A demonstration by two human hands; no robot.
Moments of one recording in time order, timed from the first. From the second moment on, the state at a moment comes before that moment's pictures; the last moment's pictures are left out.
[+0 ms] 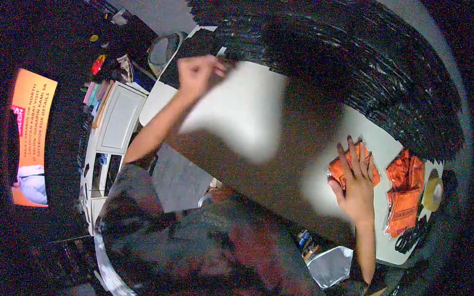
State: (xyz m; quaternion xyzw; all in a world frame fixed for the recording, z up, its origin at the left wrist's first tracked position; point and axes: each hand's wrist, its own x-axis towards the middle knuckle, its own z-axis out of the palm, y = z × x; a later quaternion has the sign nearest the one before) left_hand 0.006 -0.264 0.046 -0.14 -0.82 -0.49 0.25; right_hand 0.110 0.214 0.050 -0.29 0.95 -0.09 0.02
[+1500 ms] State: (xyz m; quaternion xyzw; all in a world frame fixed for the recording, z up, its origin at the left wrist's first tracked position) left_hand 0.018 -0.031 0.014 -0.60 -0.77 -0.18 0.09; right_hand 0.194 0.238 0.066 0.02 1.00 -0.03 -0.02
